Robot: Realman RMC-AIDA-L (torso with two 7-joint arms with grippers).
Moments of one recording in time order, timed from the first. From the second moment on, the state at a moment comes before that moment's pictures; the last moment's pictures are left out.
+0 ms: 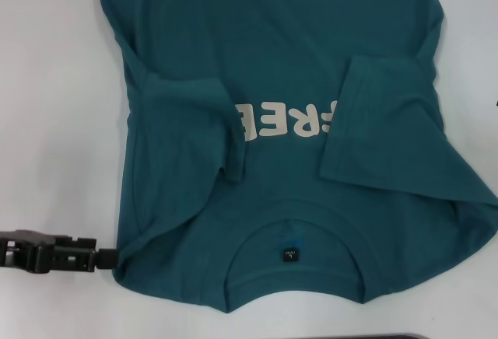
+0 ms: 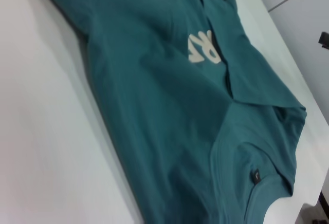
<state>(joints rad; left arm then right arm) -0.30 -2.04 -2.43 -0.86 -0.83 1.84 -2.03 0.33 1.92 -0.23 -0.66 -2.18 -1.84 1.80</state>
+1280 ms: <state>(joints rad) -0.38 -2.09 -2.42 -0.85 -0.72 1.83 -2.11 0.34 1.90 -0.22 -0.66 -2.18 -1.84 1.81</state>
